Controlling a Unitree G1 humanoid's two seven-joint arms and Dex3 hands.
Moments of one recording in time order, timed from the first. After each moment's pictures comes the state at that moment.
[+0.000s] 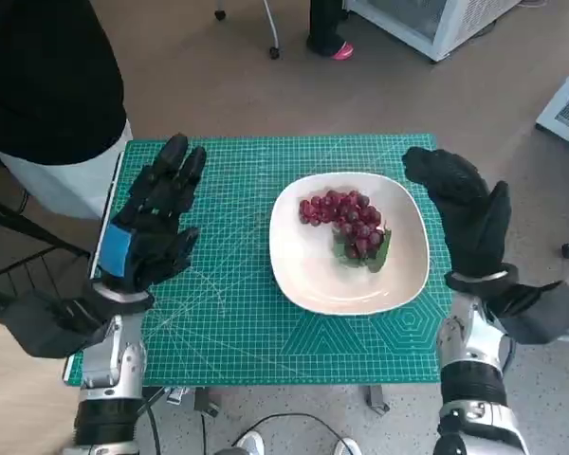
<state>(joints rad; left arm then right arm) -0.36 0.19 0.22 0.27 -0.39 -0.40 -0.56 -0.74 -0.15 -0.28 0.94 0.39 -0.84 0.70</state>
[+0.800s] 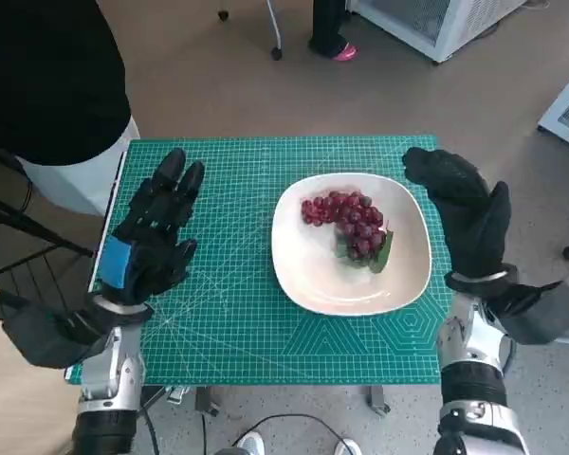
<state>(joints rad) -0.31 0.19 0.22 0.25 -0.40 -0.40 -0.55 -0.74 -0.15 -0.28 0.94 0.39 -0.83 0.70</state>
